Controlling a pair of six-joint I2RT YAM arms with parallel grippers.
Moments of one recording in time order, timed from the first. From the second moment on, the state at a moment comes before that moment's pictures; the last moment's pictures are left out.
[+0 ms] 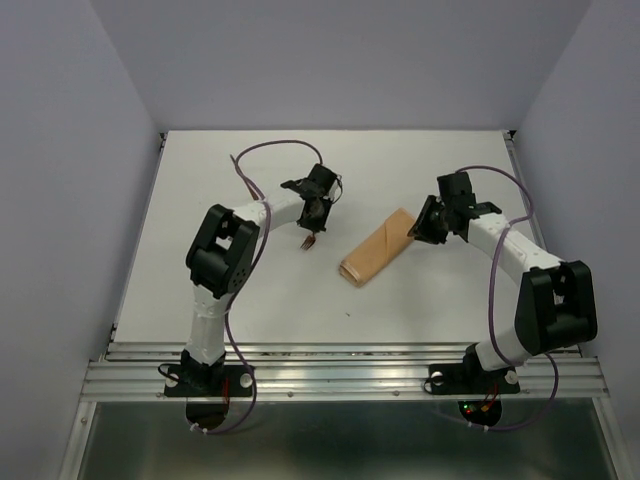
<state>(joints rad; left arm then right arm) -0.59 2.08 1.53 -0.52 -0.12 -0.18 0.20 1.48 1.00 -0.46 -0.13 0.66</state>
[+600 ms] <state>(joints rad) -0.76 1.85 1.48 -0.64 0.11 -0.09 0.18 1.93 1.36 -0.50 0.08 0.60</state>
